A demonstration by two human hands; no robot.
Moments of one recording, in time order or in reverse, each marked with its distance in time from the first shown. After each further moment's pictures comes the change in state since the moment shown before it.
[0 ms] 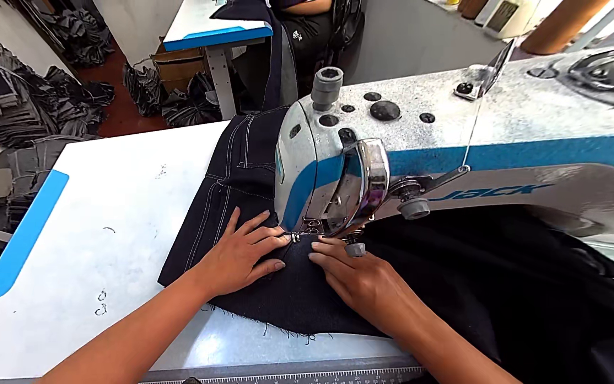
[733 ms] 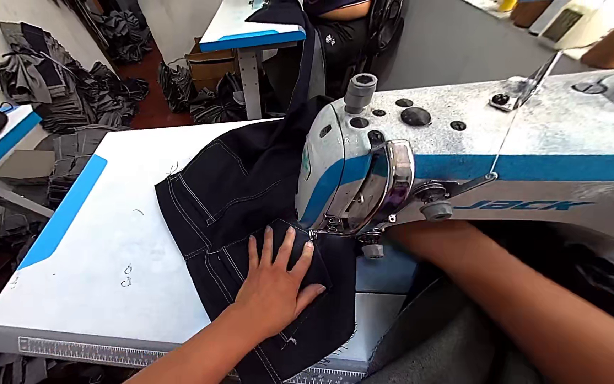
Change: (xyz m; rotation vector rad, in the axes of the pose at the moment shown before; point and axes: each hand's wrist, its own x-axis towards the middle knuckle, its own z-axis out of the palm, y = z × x) left_hand -0.003 0.089 0.021 0.203 -0.078 -0.454; right_hand 0.052 0.058 -0.045 -0.297 -0.293 0.223
